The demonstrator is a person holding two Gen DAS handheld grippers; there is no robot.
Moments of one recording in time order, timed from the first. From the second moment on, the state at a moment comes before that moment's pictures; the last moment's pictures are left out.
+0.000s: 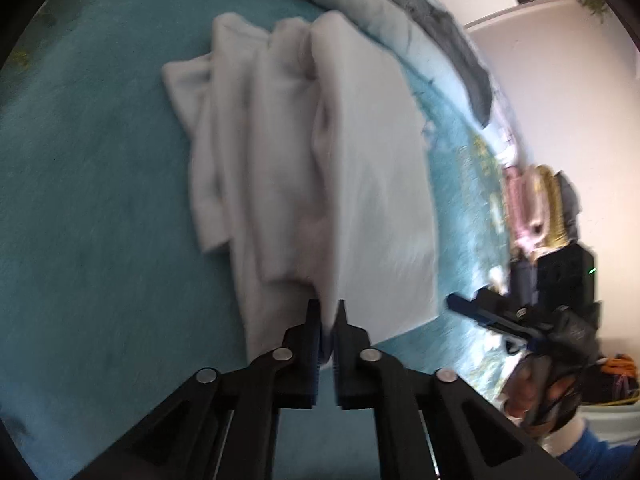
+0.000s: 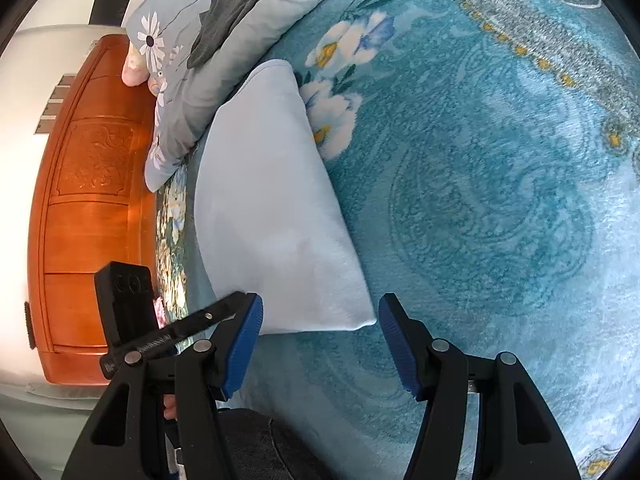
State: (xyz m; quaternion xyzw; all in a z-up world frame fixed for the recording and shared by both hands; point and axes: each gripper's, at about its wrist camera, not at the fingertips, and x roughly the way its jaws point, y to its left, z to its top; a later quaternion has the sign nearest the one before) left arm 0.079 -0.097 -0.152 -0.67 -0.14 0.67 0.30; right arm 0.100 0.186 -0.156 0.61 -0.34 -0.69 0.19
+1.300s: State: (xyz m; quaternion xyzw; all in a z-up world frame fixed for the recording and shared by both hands) left arm 0.082 -0.183 -0.131 -0.61 -0.32 0.69 0.24; right arm -0.022 0.298 -0.087 0.59 -0.18 -0.78 0.08
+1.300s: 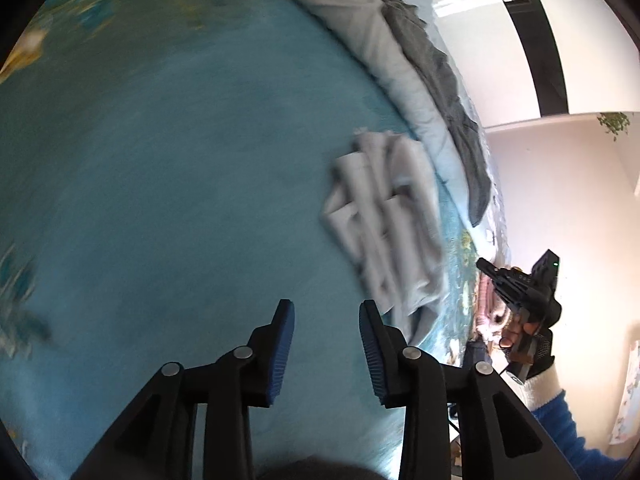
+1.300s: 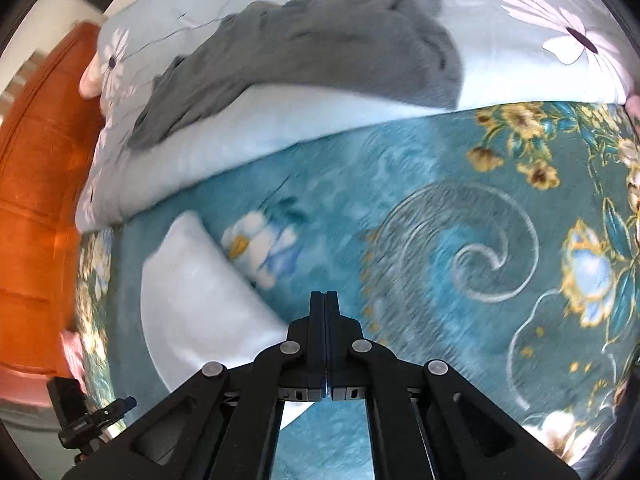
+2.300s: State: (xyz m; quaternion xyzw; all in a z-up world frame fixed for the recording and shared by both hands) left arm -0.007 -0.097 -0.132 -0.56 -0.34 0.72 0.24; right arm 0.108 0.237 -0.147 0.61 -0.37 -0.68 0.16
